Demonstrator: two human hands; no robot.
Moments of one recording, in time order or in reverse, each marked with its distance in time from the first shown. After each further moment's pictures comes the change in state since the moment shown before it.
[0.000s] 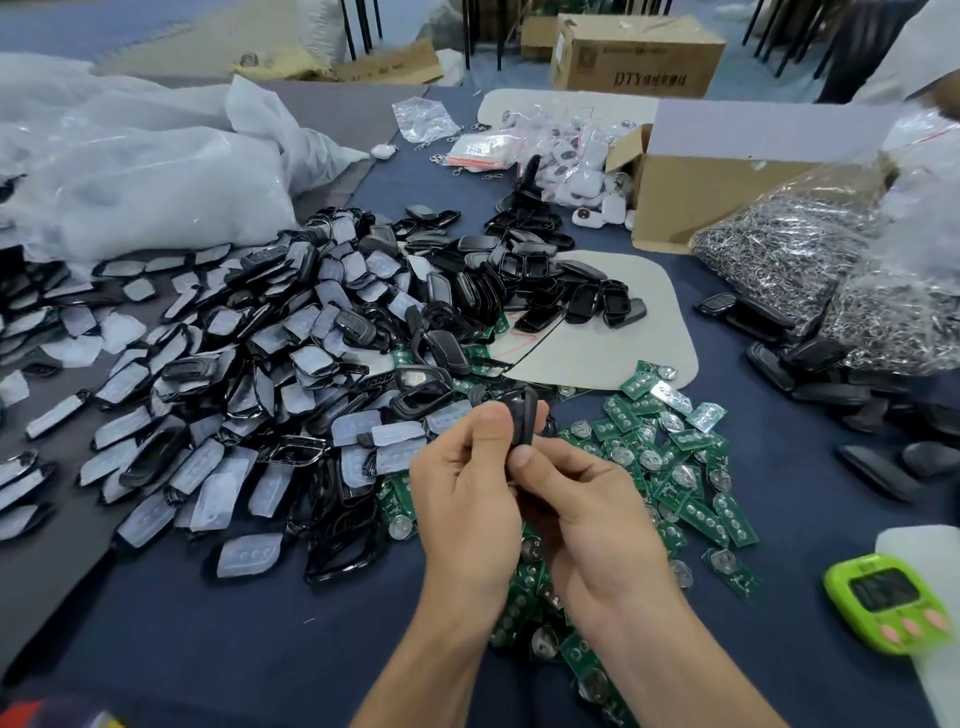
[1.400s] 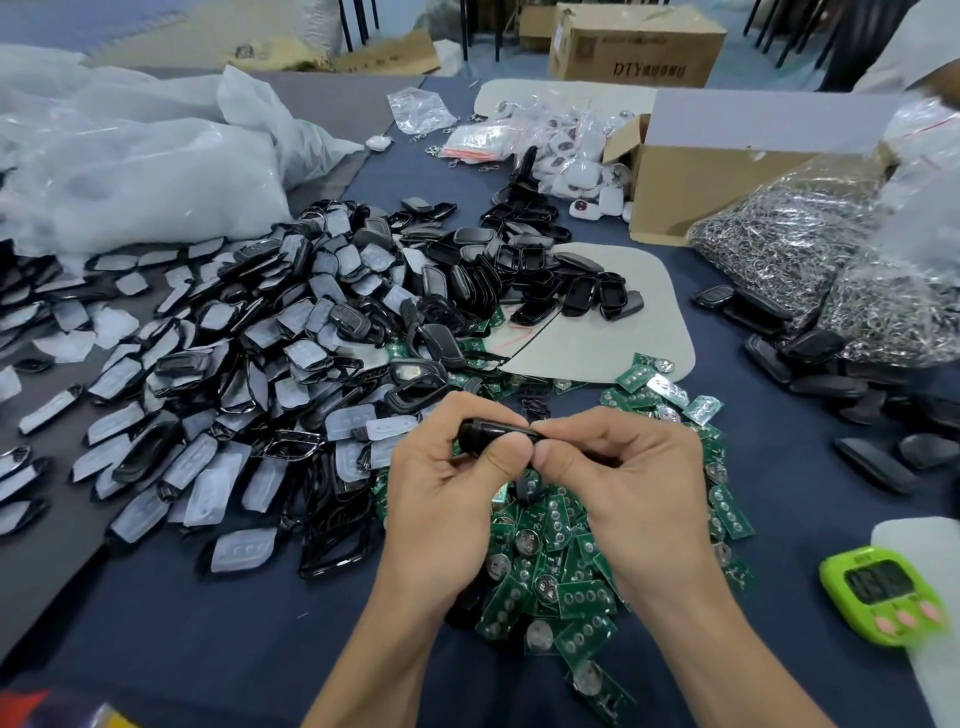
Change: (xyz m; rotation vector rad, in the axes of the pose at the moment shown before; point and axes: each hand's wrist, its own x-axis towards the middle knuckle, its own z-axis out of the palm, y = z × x) left_hand 0.008 0.007 -0.025 0.026 -0.333 0.212; right_hand -0.001 -0.030 -0.020 -0.500 -0.027 -0.463
